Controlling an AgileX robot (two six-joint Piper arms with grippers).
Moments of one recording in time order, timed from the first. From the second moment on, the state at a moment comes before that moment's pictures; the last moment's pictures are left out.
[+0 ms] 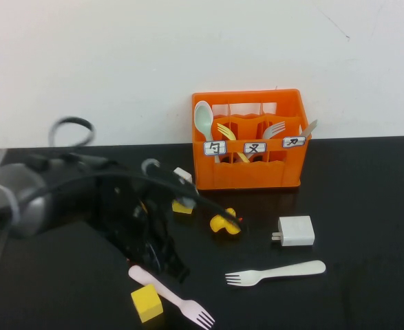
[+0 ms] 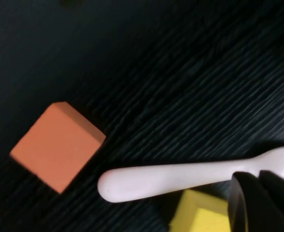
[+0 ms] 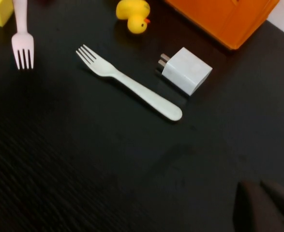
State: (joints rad) right arm 0.08 0.54 -0.32 0.60 0.63 -1.08; left arm -0.46 1.74 -1.06 -0.22 0.61 0.38
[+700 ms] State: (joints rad) right arm 0.08 0.54 -0.32 0.62 0.63 -1.08; left arm -0.51 1.91 -1.08 0.11 0.62 0.50
